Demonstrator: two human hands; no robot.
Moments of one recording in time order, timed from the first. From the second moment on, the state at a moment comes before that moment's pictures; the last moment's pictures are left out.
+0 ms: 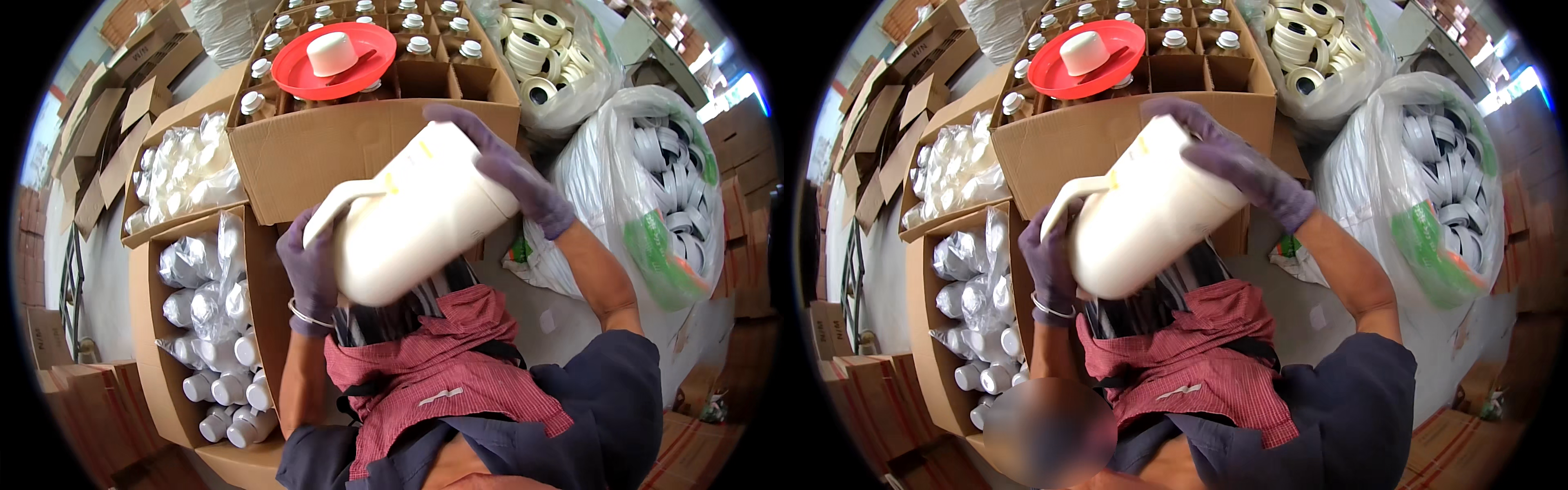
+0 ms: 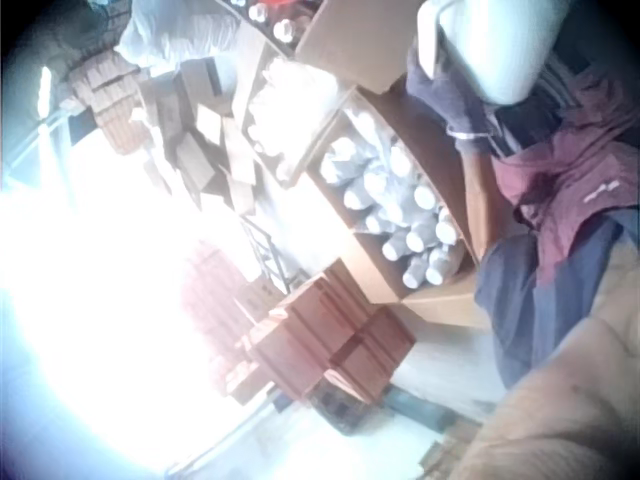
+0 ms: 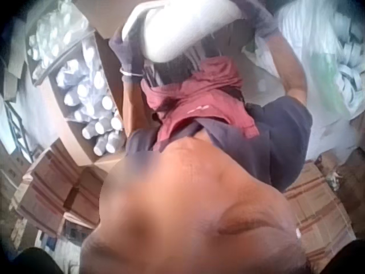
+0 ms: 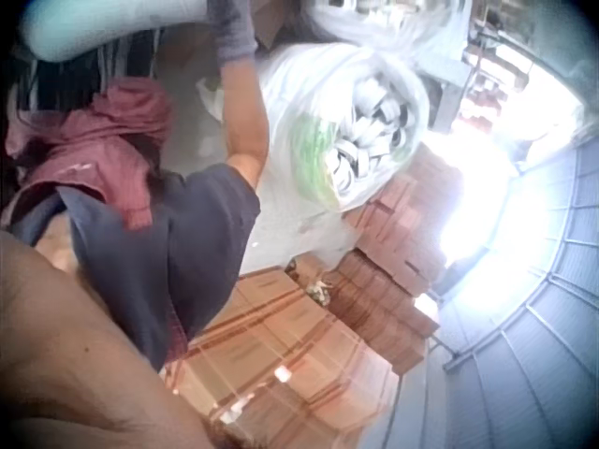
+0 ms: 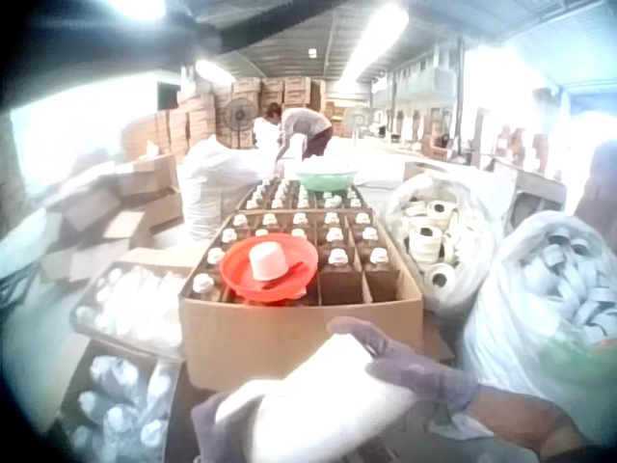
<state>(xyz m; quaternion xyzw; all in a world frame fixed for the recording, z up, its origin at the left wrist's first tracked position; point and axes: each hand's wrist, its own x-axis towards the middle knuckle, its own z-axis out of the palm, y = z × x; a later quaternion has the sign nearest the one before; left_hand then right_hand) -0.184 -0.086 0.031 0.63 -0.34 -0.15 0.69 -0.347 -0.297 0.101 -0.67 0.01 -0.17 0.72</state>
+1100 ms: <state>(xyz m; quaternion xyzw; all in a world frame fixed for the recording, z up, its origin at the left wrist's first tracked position) -0.096 -0.073 0.017 0.55 -0.22 0.03 0.81 -0.074 -0.405 0.101 -0.95 -0.02 -0.25 0.18</state>
